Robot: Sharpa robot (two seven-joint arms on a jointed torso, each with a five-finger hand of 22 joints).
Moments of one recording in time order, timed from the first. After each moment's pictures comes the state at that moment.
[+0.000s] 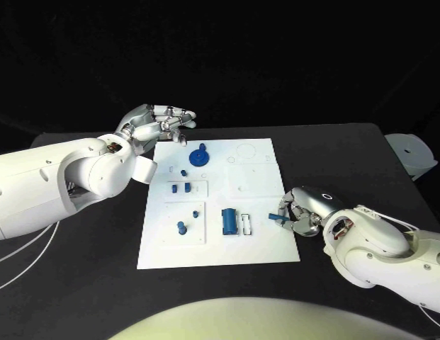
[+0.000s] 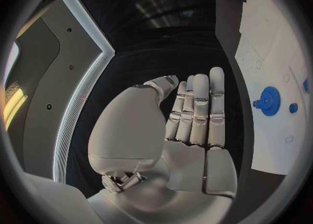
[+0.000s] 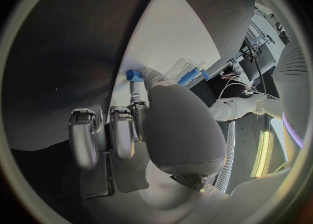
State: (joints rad) left arm 1.20 -0.94 -0.04 1.56 -0.11 -0.22 0.34; left_hand 1.38 -0.15 0.49 0.12 0.26 0.94 0.19 0.22 0.28 1.08 0.11 0.30 0.16 1.09 0.04 1.15 0.43 0.17 0.96 0.14 0.87 0.63; right arm 1.00 -0.96 -0.14 1.82 -1.61 -0.44 -0.51; right_hand 1.45 -0.15 0.29 0.28 0.29 1.02 0.07 0.36 0.55 1.46 0.00 1.37 1.31 1.46 -0.07 1.56 1.31 0.01 1.47 0.04 1.57 1.31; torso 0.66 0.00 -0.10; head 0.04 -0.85
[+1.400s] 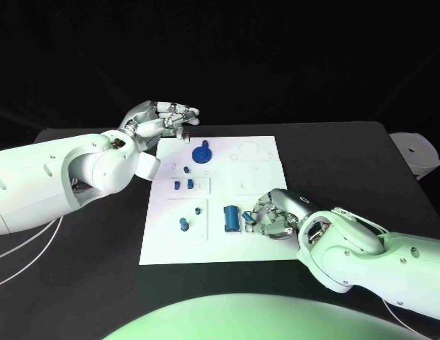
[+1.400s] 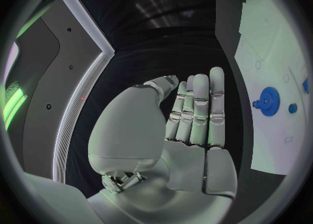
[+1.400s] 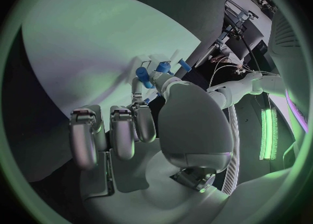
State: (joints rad) left arm 1.20 -0.94 -0.04 1.56 -0.10 -0.22 0.34; left_hand 1.38 -0.15 0.49 0.12 0.26 0.94 0.19 0.23 0.28 1.07 0.12 0.30 0.16 1.09 0.04 1.15 0.43 0.17 0.97 0.14 0.87 0.63; right arm 1.00 -0.84 -0.15 1.85 -1.42 -0.50 -0.52; right_hand 1.22 -0.19 0.47 0.24 0.27 1.02 0.06 0.40 0.62 1.47 -0.01 1.38 1.31 1.47 -0.07 1.56 1.31 0.01 1.47 0.04 1.57 1.31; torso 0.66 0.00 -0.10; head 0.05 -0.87
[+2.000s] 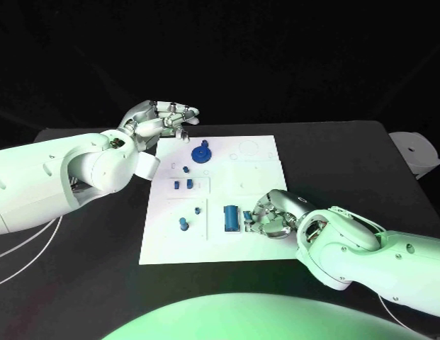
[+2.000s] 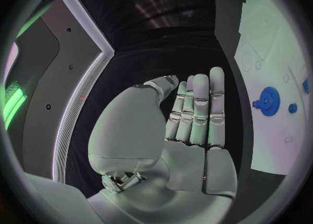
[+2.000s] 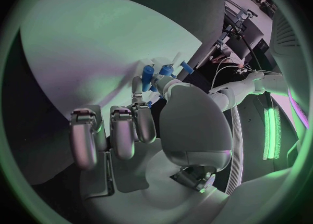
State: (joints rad) left arm 1.20 -0.94 -0.04 1.56 -0.10 -0.22 0.34; left_hand 1.38 -0.15 0.49 0.12 0.26 0.94 0.19 0.22 0.28 1.07 0.12 0.30 0.16 1.09 0.04 1.15 0.43 0.17 0.97 0.14 0.87 0.63; right arm 0.99 -0.83 -0.14 1.83 -1.39 -0.47 -0.53; right_hand 1.18 -0.18 0.46 0.27 0.25 1.03 0.05 0.42 0.63 1.47 -0.01 1.39 1.31 1.46 -0.07 1.56 1.31 0.01 1.47 0.03 1.57 1.31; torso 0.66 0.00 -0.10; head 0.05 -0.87
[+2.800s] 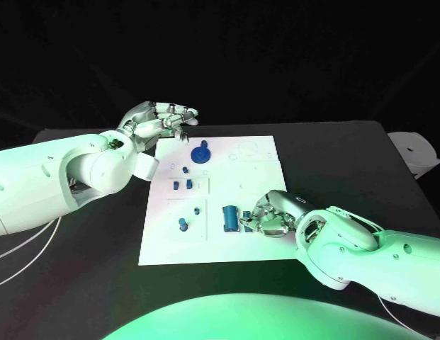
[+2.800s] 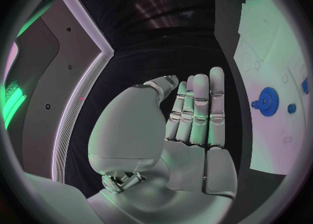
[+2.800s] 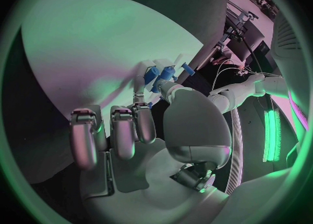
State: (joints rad) left arm 1.20 -0.94 -0.04 1.56 -0.10 -0.21 0.33; left_hand 1.38 -0.15 0.49 0.12 0.26 0.93 0.19 0.22 0.28 1.07 0.12 0.30 0.16 1.09 0.04 1.15 0.43 0.17 0.97 0.14 0.87 0.63; right arm 0.99 -0.83 -0.14 1.82 -1.41 -0.46 -0.53; right_hand 1.01 -0.17 0.39 0.29 0.16 1.04 0.04 0.45 0.65 1.47 -0.02 1.40 1.31 1.46 -0.08 1.56 1.31 0.01 1.47 0.03 1.57 1.31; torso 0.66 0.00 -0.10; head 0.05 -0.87
